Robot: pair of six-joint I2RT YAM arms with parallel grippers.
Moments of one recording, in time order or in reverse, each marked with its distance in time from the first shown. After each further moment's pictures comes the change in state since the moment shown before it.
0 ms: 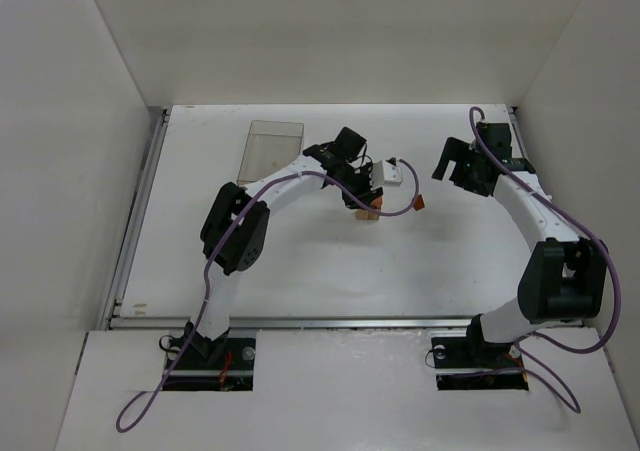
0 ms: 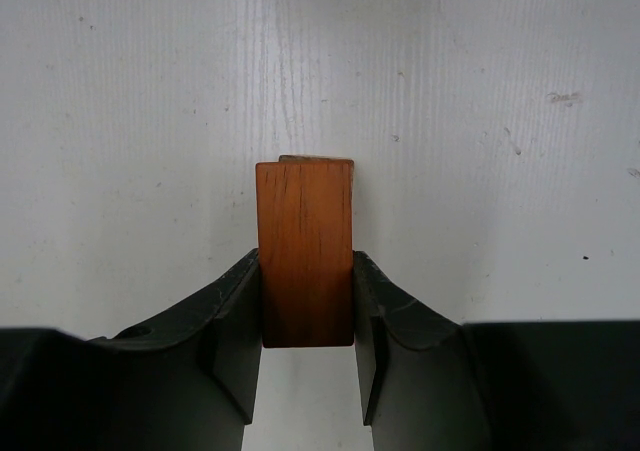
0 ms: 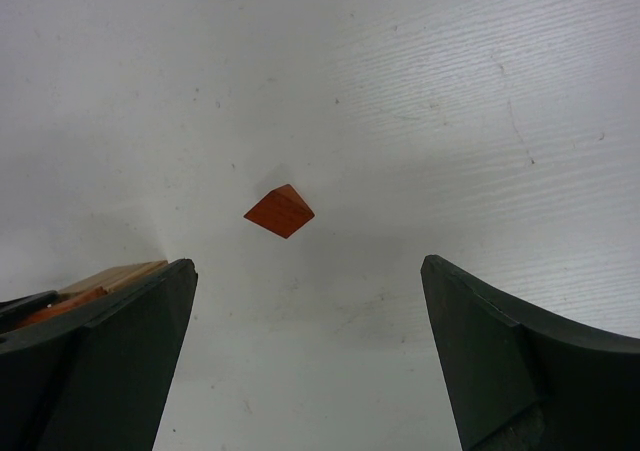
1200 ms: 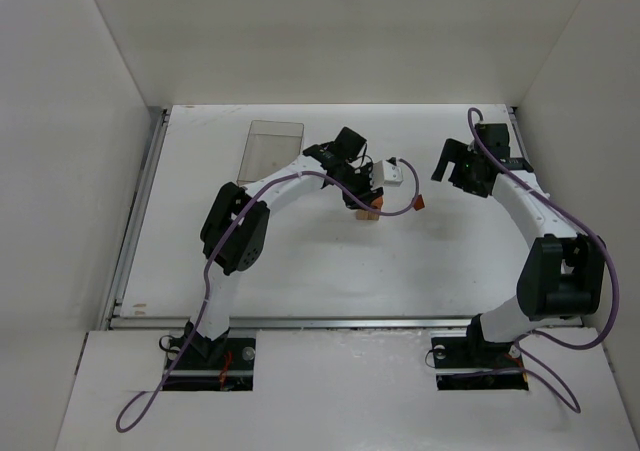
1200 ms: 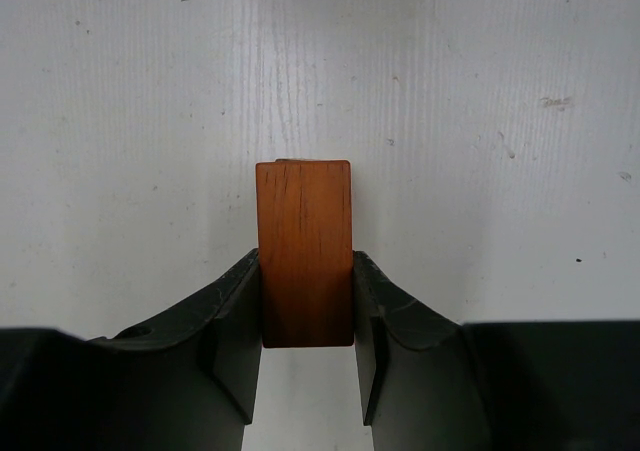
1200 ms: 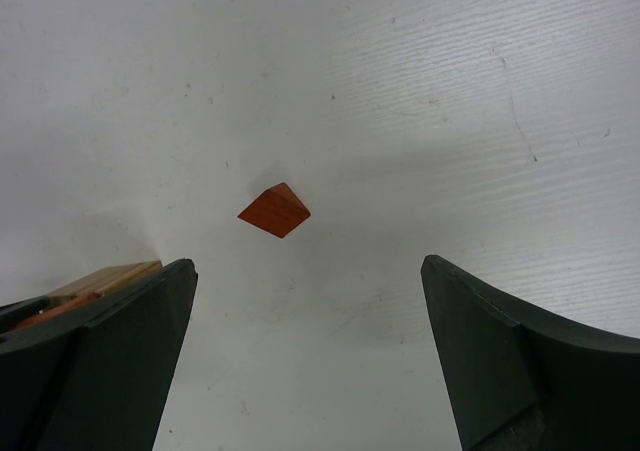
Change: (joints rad) left arm 0.000 0.000 0.000 0.001 0.012 -0.008; right arm 0.000 0.020 0.000 0.000 0.000 0.000
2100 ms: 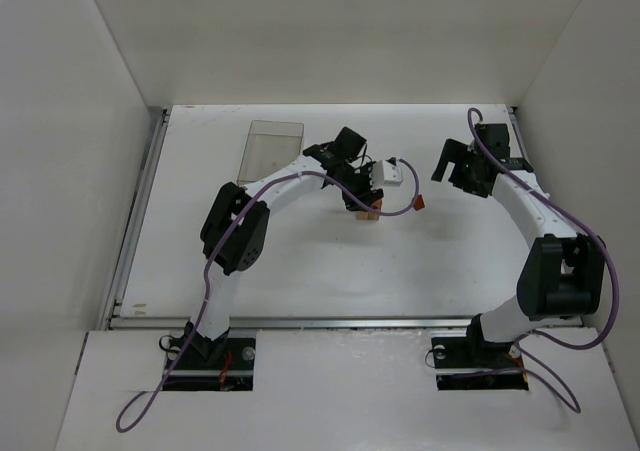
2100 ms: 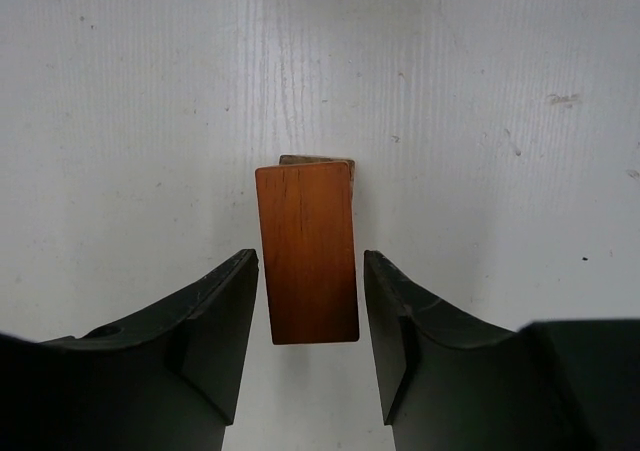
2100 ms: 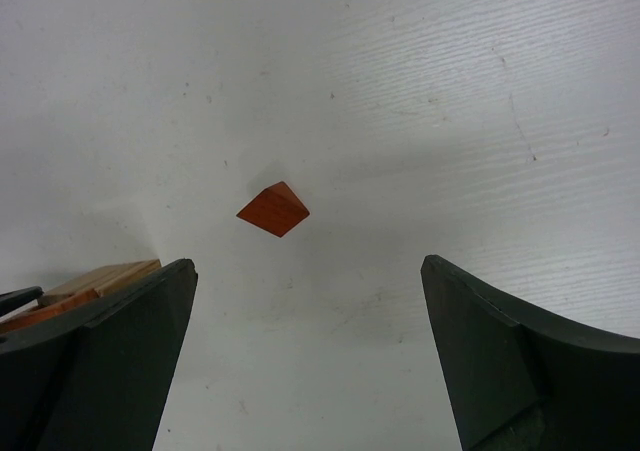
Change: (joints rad) left arm 0.000 0.000 0.000 0.000 -0.012 0.004; right arm 0.000 0.000 0.000 -0.002 0.000 -0.002
